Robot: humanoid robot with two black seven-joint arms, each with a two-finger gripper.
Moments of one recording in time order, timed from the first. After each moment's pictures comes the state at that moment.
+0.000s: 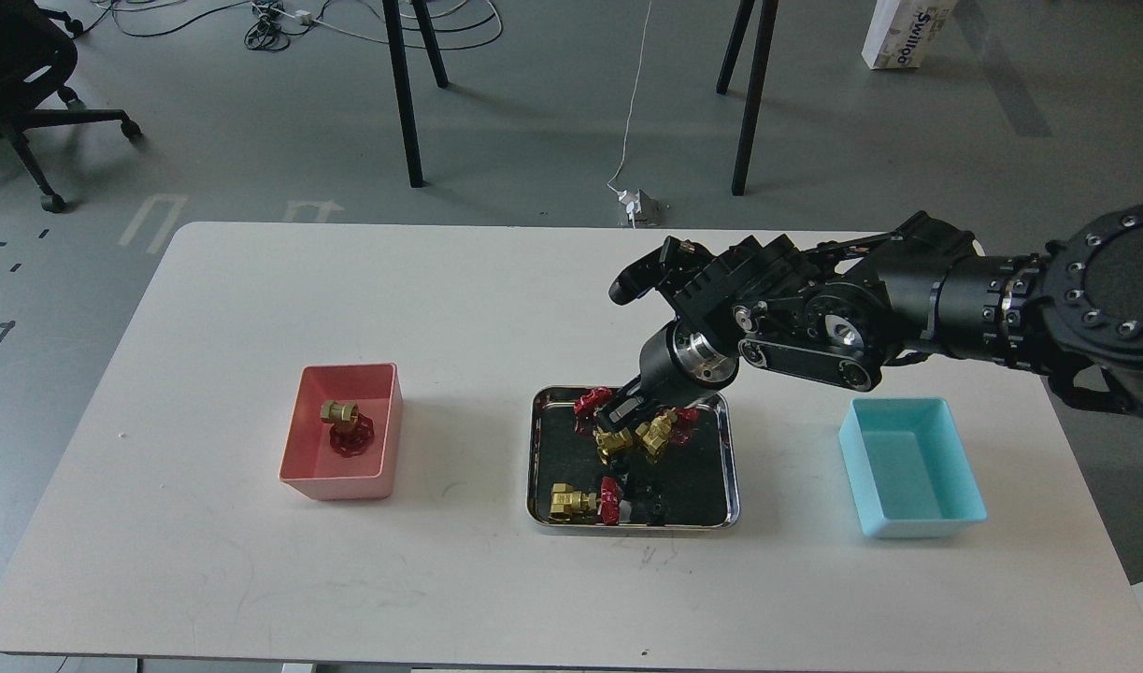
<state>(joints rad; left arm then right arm) -1.04 0.82 -0.90 -1.16 1.16 -0.06 -0.12 1.50 -0.10 -0.61 0.92 -1.00 0.49 0.30</state>
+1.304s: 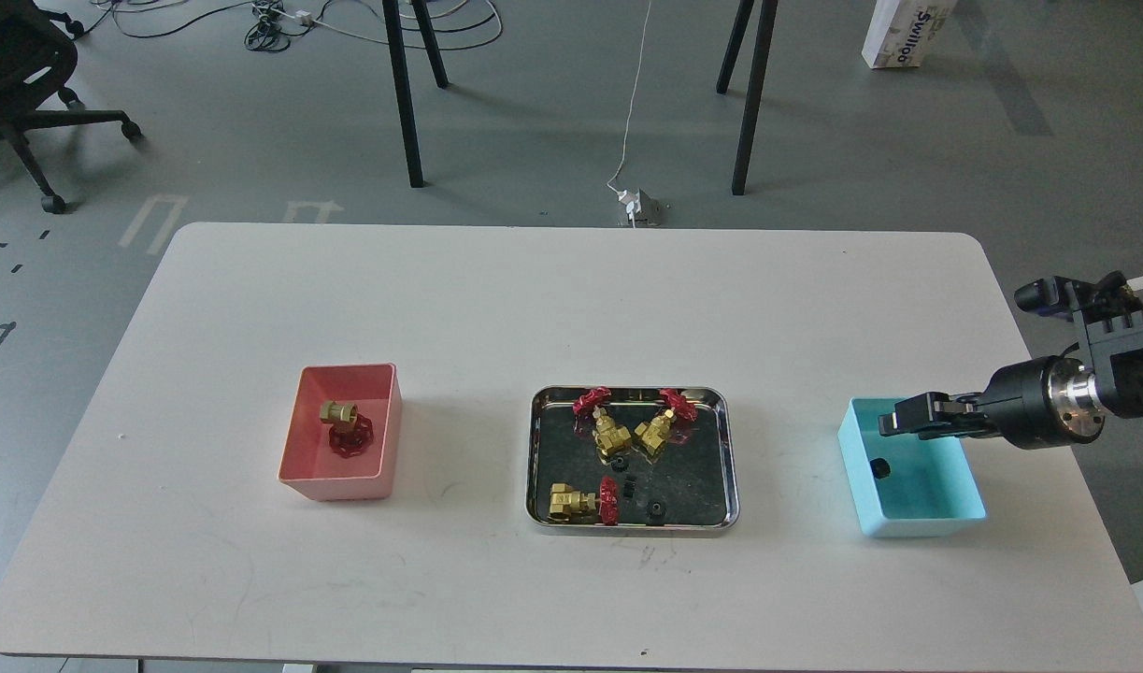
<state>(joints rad) -1.04 0.82 -0.91 -1.16 1.16 -0.05 -0.12 1.27 -0.86 -0.39 1.14 -0.93 0.45 0.29</state>
